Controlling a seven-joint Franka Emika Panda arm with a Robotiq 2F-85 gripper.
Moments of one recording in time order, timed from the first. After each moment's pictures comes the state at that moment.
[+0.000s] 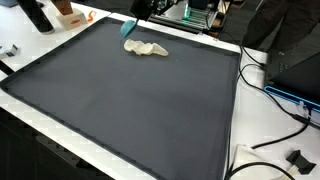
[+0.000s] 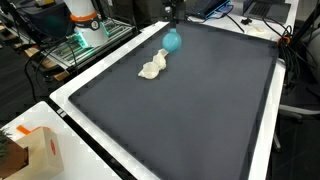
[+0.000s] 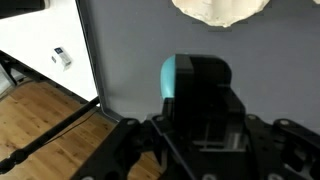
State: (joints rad) arm 0.17 -0.13 0.15 -2.44 -0.88 2.31 0.80
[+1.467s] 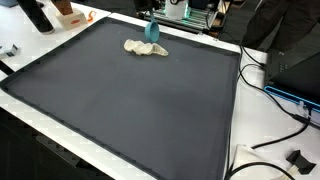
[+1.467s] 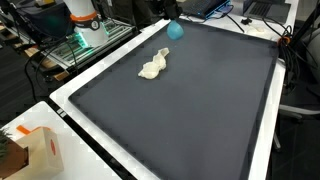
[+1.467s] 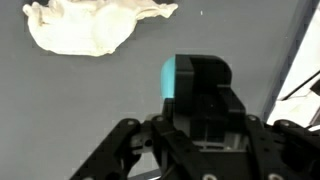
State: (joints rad) arm 0.17 -0.29 -0.12 -2.57 0.45 2.50 -0.27
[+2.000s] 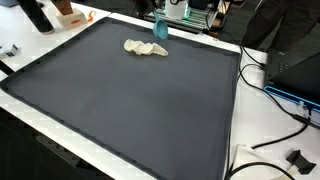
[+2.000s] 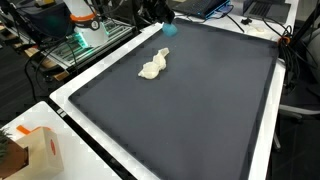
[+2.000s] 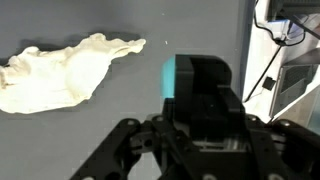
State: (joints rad) arm 0.11 -0.23 -0.22 -2.54 0.75 2.24 -0.51
